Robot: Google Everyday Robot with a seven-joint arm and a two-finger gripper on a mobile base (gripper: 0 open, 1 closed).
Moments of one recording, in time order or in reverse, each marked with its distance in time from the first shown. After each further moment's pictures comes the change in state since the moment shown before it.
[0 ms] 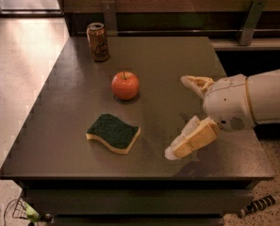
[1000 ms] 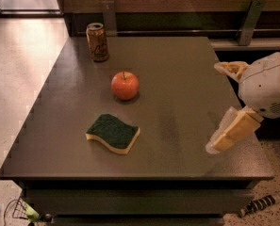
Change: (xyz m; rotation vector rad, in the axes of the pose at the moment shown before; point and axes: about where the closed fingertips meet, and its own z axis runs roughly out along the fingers) arm 0.025 -0.028 -0.065 0.086 0.298 -0.127
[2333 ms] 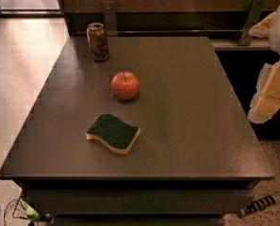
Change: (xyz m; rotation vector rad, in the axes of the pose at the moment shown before) arm 0.004 -0.043 -0.084 0.014 0.441 0.003
